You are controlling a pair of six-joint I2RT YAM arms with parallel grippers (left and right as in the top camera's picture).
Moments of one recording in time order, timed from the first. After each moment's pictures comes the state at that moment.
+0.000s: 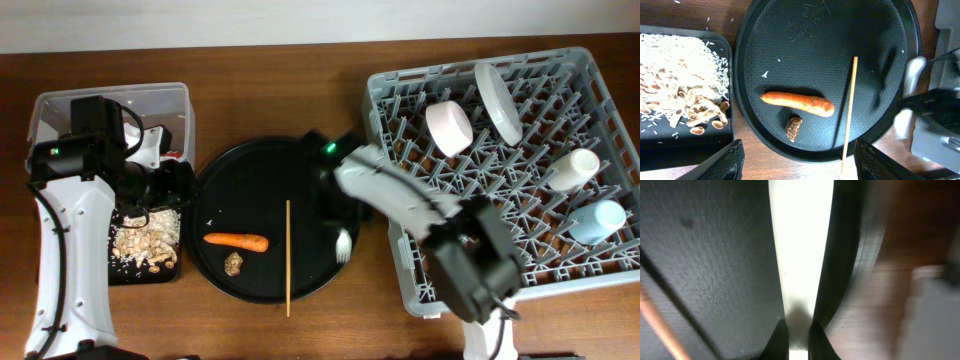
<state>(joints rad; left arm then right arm) 0.17 1.52 1.46 -1.32 0.29 0.01 0.64 2.06 1.61 -1.23 -0.06 0.70</state>
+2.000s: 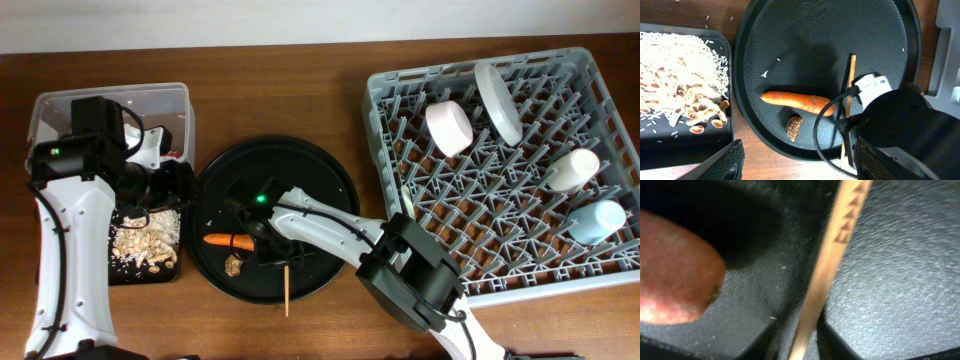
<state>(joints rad) 0.17 1.52 1.46 -1.32 0.29 0.01 0.93 2.26 1.72 -1.11 -0.13 0.71</state>
